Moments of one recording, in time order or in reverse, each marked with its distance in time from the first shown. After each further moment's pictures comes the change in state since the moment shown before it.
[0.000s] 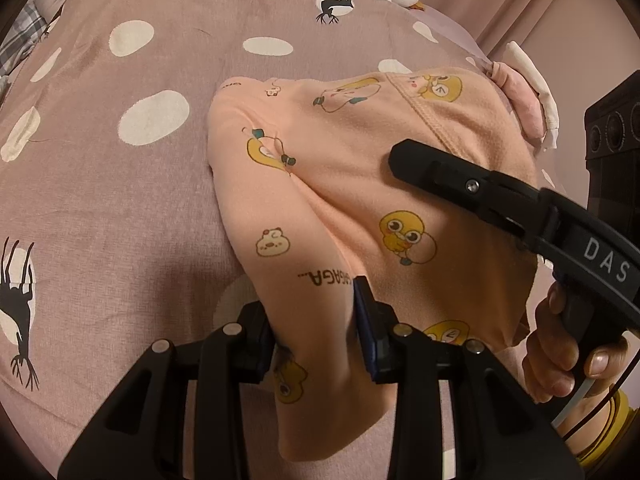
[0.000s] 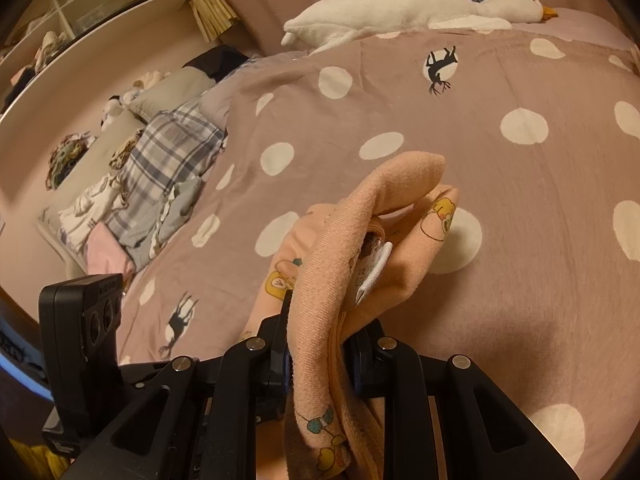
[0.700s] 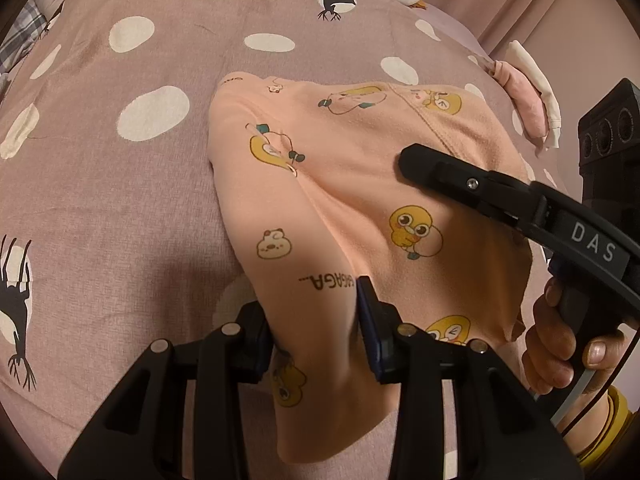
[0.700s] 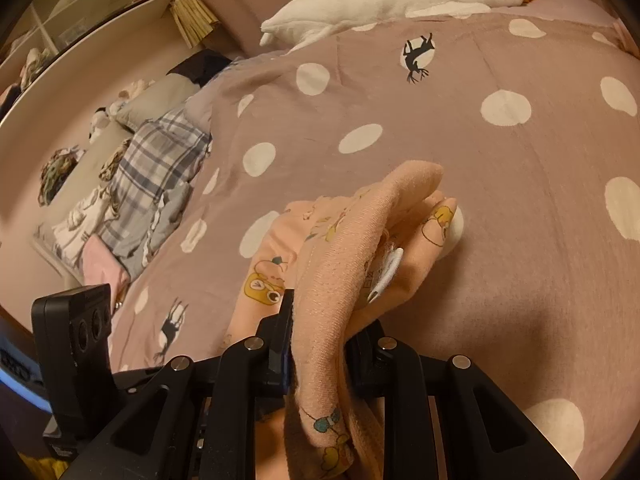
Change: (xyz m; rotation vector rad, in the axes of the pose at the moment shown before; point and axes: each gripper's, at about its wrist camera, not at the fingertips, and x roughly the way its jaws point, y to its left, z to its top) left arm 0.004 0.001 -0.002 -0.002 0.004 0.000; right arm 0.002 -0.016 0.000 0.062 0.011 -0.015
